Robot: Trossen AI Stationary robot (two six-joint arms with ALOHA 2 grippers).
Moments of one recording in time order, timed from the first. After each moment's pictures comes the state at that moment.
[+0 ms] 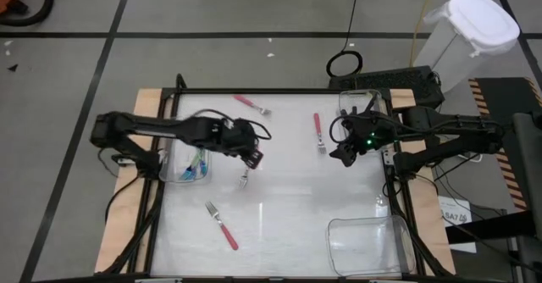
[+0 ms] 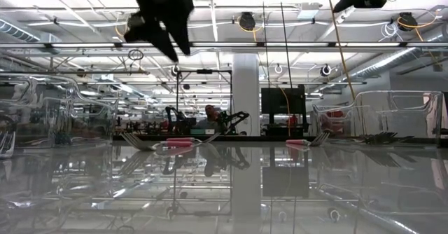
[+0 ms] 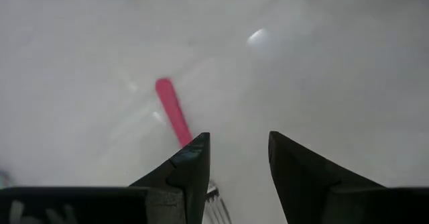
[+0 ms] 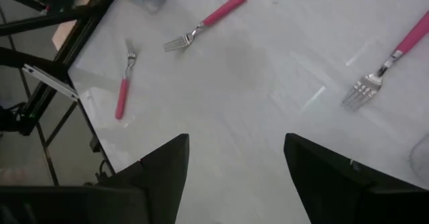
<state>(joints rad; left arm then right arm) 0.01 1.54 1.31 -0.85 -0.20 -0.85 0.02 1.05 1.21 -1.03 0.00 0.89</state>
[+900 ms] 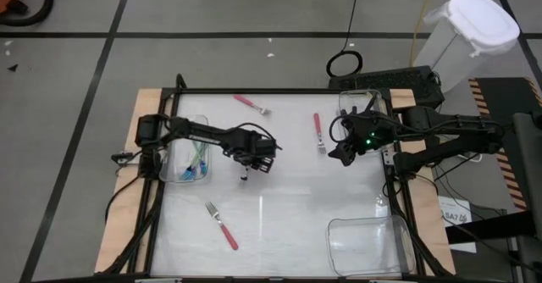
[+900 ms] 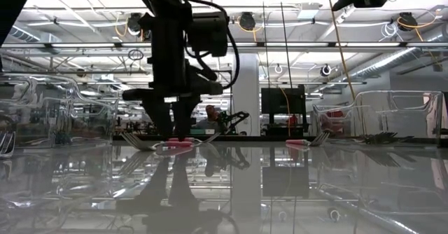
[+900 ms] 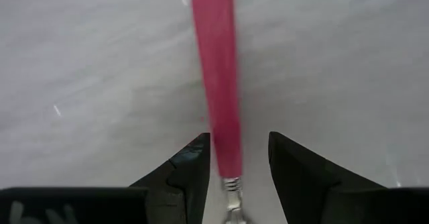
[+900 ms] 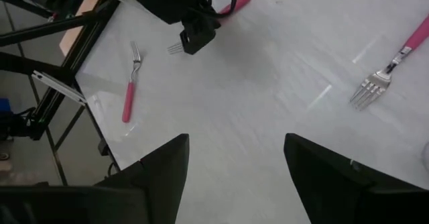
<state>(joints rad) 0.07 1.93 1.29 -0.82 -0.10 -1.08 0.02 1.05 1.21 -1.01 0.00 0.93</state>
